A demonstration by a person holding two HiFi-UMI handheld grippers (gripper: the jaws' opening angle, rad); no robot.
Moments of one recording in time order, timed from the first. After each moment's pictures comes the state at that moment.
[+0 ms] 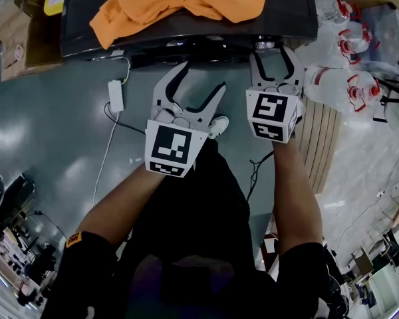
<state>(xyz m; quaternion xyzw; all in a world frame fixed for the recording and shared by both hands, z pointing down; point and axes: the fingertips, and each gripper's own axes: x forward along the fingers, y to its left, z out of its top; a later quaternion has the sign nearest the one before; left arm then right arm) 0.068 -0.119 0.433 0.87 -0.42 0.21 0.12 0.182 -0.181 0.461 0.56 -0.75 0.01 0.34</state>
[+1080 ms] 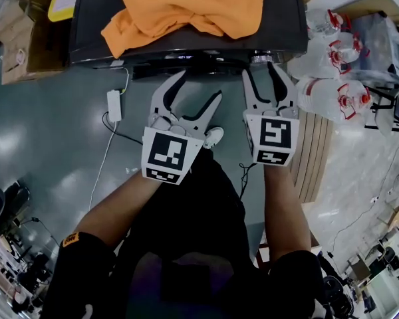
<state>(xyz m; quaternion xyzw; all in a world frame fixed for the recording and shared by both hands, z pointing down) 0.056 -0.119 0.401 0.88 -0.42 0.19 0.12 0.159 -0.156 0.411 0.56 -0.79 0.08 0.24</state>
